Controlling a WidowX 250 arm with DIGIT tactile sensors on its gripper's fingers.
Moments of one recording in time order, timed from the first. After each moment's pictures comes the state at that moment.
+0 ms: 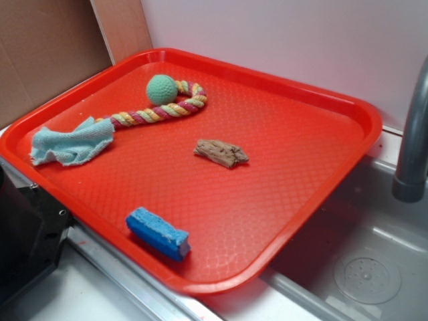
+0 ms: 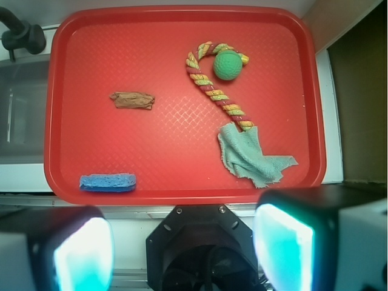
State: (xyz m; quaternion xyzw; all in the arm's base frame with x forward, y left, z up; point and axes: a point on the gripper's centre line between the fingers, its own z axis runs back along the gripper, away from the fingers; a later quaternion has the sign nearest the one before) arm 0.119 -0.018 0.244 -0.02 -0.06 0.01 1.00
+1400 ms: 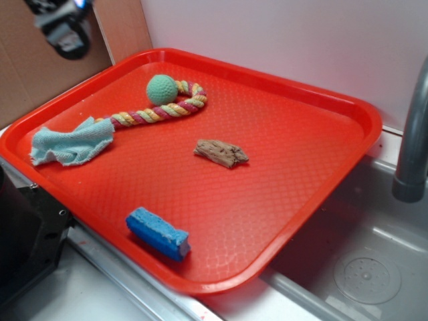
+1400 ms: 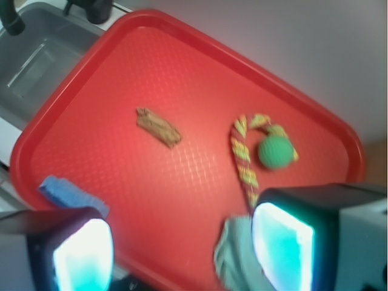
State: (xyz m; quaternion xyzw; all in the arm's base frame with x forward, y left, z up) arm 0.169 -0.044 0.180 0.01 -0.14 -0.29 0.95
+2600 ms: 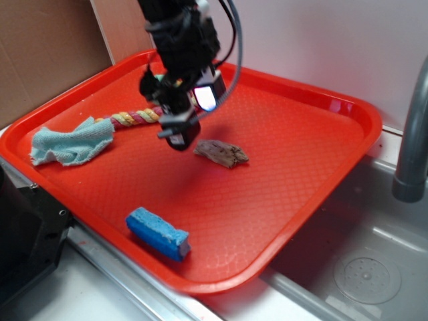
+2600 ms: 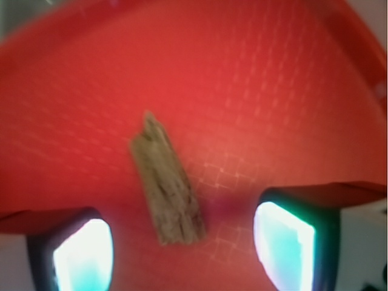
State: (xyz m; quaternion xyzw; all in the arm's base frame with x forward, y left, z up) arm 0.242 -0.070 0.045 -0.07 -0.07 -0.53 0.84
